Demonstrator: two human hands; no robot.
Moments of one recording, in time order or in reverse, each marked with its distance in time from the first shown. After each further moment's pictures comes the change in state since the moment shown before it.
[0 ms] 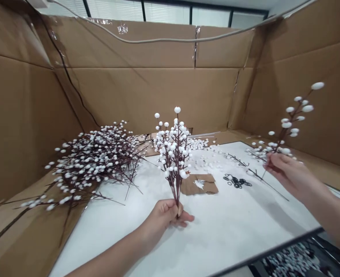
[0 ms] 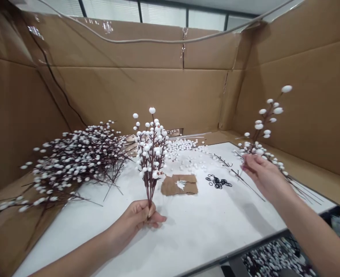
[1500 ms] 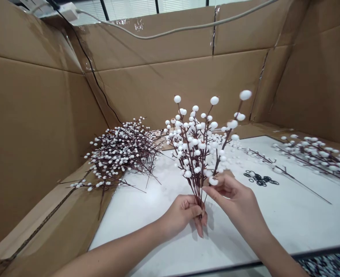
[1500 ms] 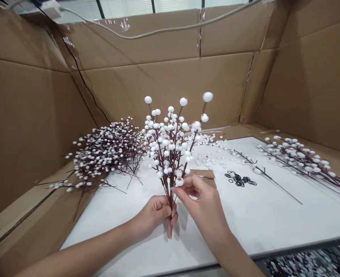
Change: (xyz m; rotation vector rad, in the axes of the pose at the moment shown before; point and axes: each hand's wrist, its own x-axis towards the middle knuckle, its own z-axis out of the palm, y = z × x) left_hand 0.001 -0.010 0.000 0.047 -0.158 0.074; right_hand -0.128 -0.022 0.136 -0.149 -0.435 -0.184
